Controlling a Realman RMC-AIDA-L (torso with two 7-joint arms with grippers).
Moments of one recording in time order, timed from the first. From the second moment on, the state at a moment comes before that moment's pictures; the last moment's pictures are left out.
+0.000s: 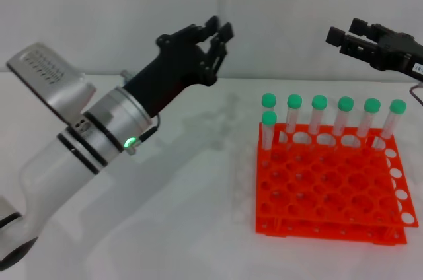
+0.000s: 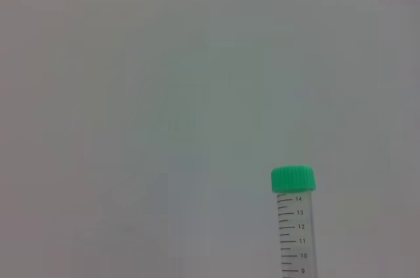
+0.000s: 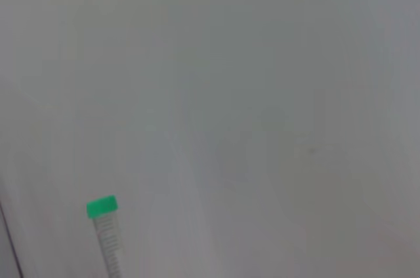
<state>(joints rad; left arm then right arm) -0.79 -2.08 2.84 0.01 -1.04 1.38 -0.54 0.73 1.83 -1.61 -0.34 -0.54 -1.17 1.24</state>
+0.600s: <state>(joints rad) -0.87 -2.09 2.84 0.11 -0.88 1.20 -0.52 0.66 1.89 -1.55 -0.39 -0.58 -1.29 1.16</state>
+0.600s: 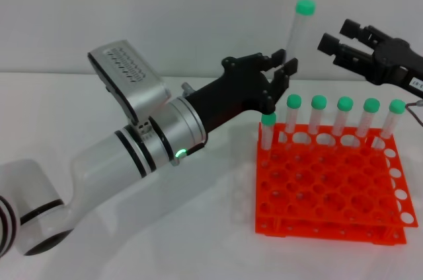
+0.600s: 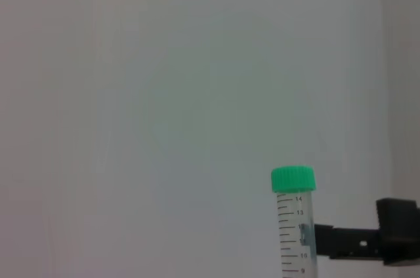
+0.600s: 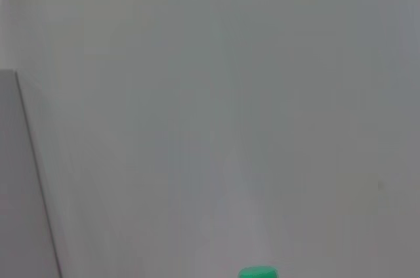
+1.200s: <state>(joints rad) -0.86 -2.09 2.84 0.18 -0.84 1.19 -0.48 0.69 1.92 -1.55 -0.39 -0.62 -1.28 1.16</state>
